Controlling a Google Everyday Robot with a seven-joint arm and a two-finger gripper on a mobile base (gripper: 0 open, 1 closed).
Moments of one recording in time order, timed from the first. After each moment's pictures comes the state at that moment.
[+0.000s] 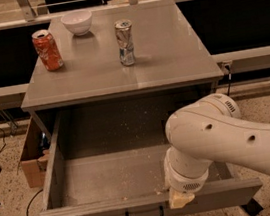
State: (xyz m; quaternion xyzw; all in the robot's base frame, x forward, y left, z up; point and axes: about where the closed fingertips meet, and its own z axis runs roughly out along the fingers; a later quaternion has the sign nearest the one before) arm 0.361 -0.070 0.677 -0.71 0.69 0.06 0.06
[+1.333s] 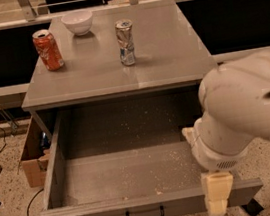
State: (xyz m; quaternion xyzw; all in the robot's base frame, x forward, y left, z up) arm 0.367 -0.119 0.767 -0.71 0.70 0.00 0.09
